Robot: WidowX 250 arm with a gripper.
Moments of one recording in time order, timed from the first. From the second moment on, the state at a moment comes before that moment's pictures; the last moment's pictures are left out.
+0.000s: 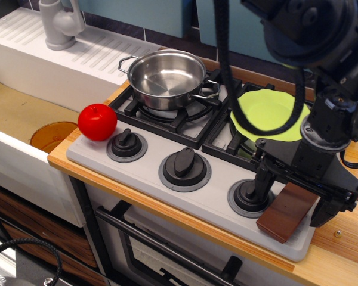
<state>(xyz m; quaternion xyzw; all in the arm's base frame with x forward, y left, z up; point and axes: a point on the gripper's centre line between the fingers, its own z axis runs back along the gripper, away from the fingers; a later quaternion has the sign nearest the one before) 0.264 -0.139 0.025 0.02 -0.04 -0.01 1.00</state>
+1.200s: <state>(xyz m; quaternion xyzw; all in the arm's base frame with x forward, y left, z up) 0.256 -0.123 0.081 0.07 0.03 -0.03 1.00</state>
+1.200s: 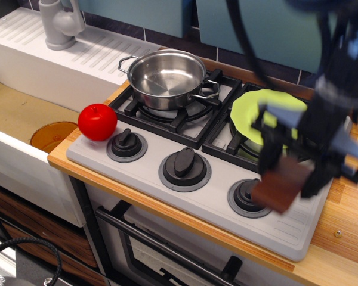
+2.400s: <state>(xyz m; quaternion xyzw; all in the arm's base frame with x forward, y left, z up) 0.368 -0.063 0.073 0.03 -0.01 -0.11 0.99</state>
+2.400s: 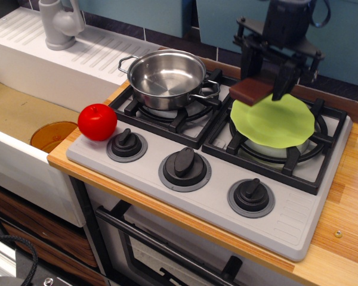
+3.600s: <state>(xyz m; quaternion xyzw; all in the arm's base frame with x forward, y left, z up) 0.347 -0.070 0.092 0.07 0.06 -0.10 0.99</state>
